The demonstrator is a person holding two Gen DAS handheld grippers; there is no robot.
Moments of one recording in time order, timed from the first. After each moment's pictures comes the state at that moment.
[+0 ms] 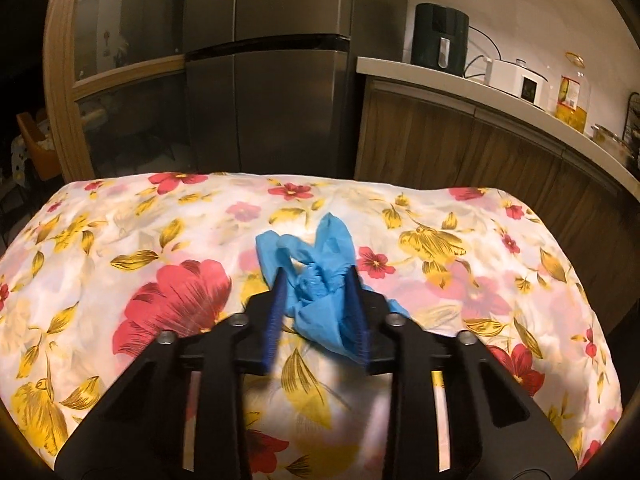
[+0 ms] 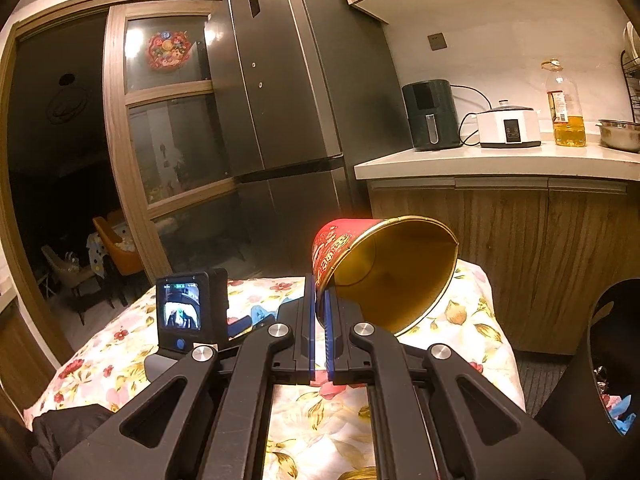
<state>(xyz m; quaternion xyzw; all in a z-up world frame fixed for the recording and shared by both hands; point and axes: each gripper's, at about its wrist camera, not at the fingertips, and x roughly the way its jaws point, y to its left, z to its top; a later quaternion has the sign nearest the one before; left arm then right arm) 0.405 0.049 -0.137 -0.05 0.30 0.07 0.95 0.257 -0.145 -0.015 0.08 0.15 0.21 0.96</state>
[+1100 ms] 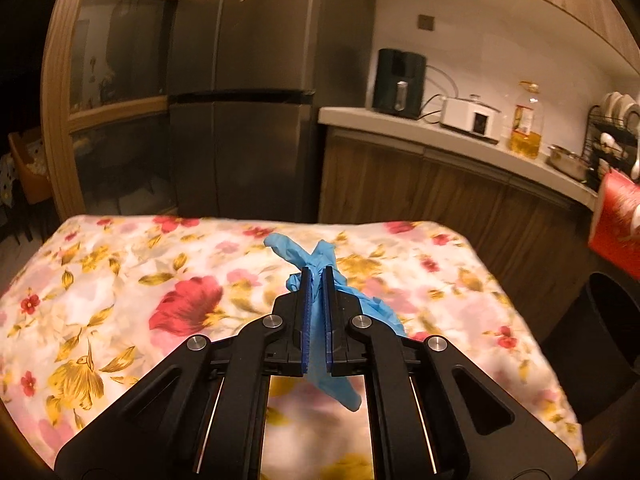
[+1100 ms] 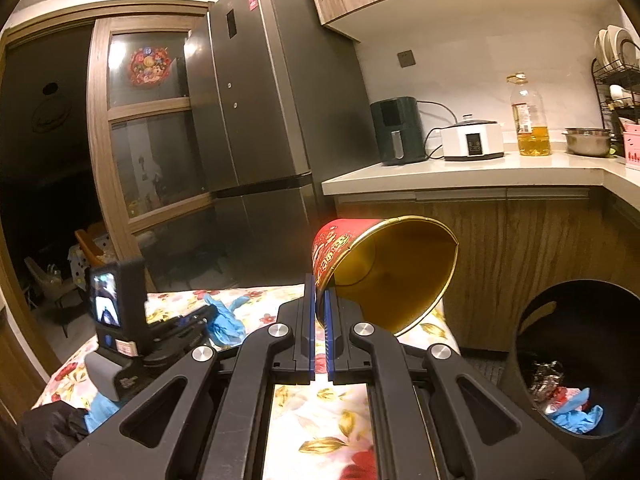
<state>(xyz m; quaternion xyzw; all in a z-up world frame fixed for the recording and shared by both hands) 0.320 0.008 -0.065 -0.05 0.22 0.02 0.97 0.218 -0.200 0.001 0.09 0.14 0.16 0.97</state>
